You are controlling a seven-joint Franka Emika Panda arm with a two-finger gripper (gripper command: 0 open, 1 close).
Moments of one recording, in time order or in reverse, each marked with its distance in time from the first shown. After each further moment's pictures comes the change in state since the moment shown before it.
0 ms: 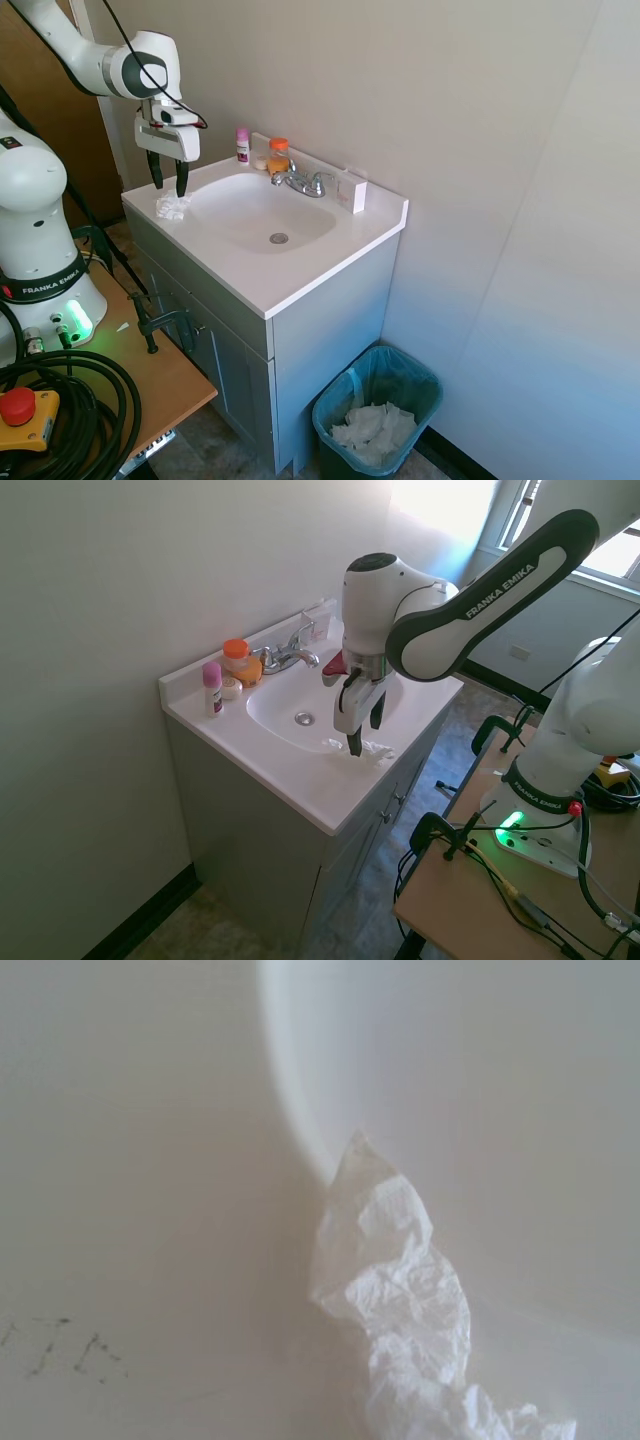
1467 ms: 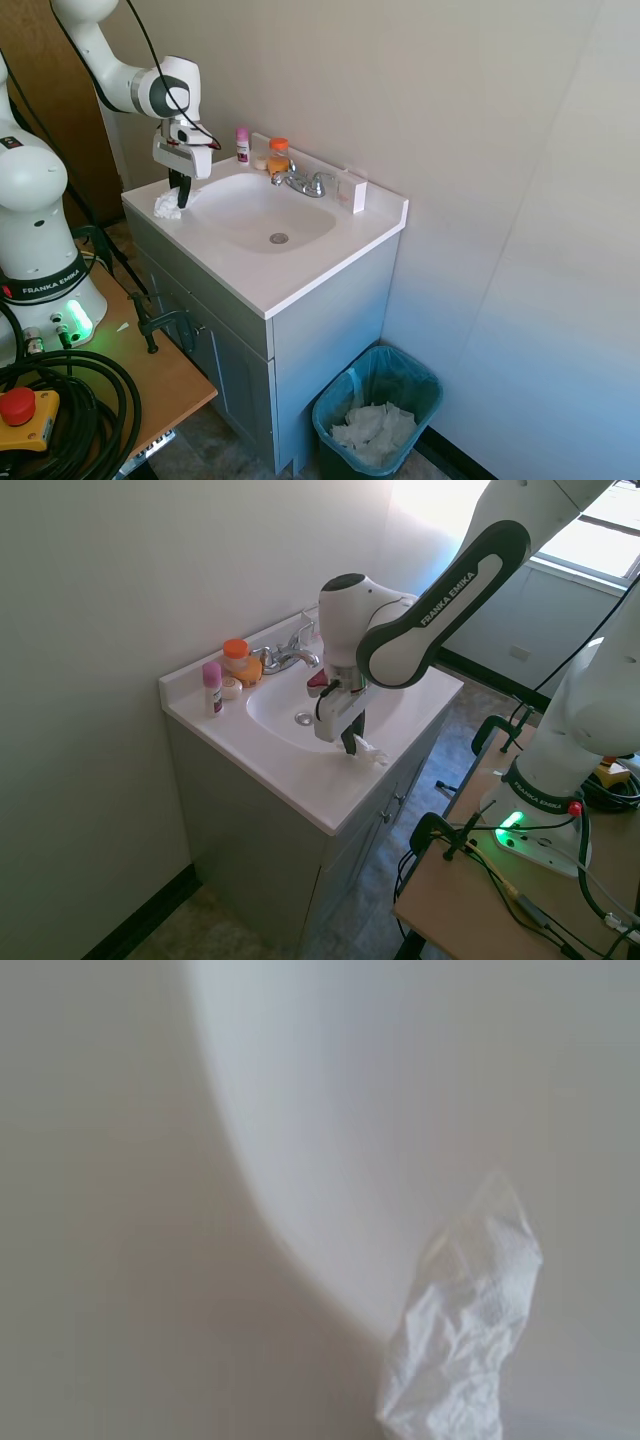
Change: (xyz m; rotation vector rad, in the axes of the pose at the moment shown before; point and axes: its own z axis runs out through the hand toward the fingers) arm 0.028 -0.026 0.032 -0.023 -0.059 0.089
